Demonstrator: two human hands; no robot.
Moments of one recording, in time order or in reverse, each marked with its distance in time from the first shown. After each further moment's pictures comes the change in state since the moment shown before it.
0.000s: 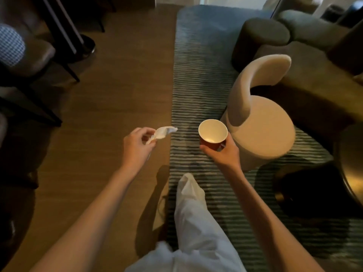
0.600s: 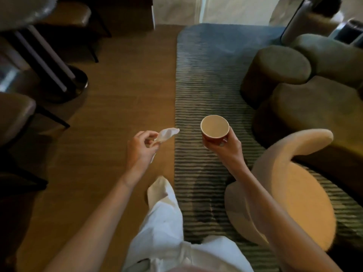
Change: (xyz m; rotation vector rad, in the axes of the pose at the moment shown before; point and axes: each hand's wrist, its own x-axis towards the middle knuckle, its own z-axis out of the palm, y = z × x) left_hand 0.516 0.003 0.058 -0.079 0.022 -0.036; right_hand 0.525 -0.085 0.074 -0.049 0.048 -0.055
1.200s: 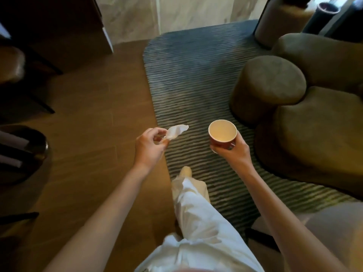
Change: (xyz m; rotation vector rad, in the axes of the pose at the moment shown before) left_hand 0.521 0.051 0.129 -0.016 -0.269 0.158; right_hand 0.456 -0.010 0.040 -0.034 0.177 0.132
